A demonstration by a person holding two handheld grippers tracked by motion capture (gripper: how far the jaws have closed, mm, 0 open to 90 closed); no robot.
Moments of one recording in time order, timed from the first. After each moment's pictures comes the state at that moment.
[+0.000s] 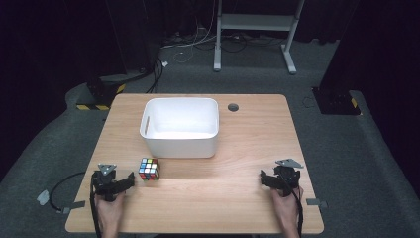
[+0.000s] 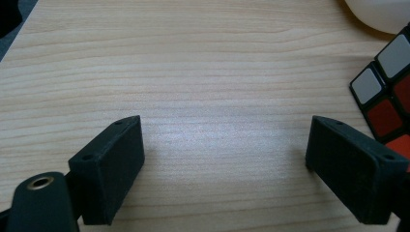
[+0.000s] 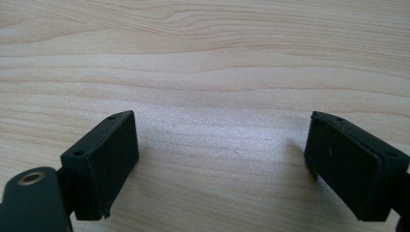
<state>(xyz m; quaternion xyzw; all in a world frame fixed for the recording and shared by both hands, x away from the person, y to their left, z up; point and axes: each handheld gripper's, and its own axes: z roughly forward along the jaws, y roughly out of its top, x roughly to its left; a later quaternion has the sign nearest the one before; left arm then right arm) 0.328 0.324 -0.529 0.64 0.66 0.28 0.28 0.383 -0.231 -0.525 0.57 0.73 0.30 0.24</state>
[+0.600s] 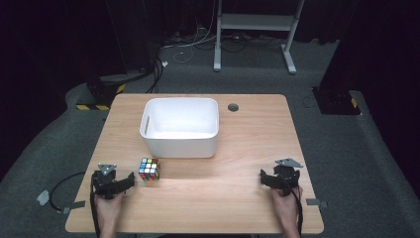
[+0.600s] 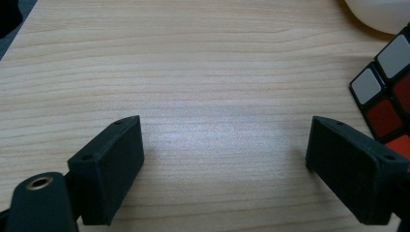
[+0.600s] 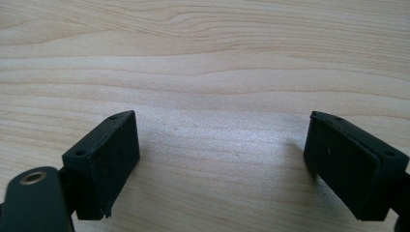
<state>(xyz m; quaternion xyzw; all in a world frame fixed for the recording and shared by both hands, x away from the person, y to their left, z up) 0.328 0.323 -0.529 0.64 0.66 0.28 0.28 0.384 -0.230 -0.524 0.57 0.73 0.30 0.24</state>
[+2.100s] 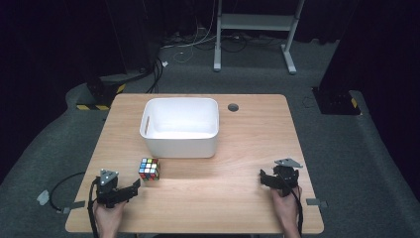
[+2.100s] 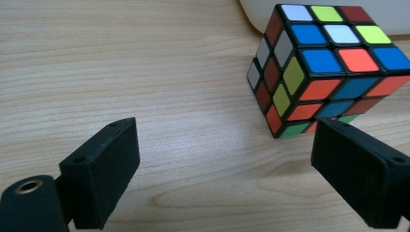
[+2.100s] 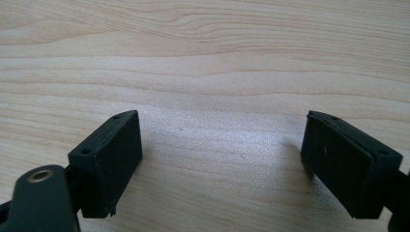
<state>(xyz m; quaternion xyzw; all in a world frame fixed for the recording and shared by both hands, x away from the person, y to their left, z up) 0.296 0.306 -0.509 0.67 0.61 0.25 0.34 0.384 -0.229 -0.524 0.56 0.73 0.30 0.24</state>
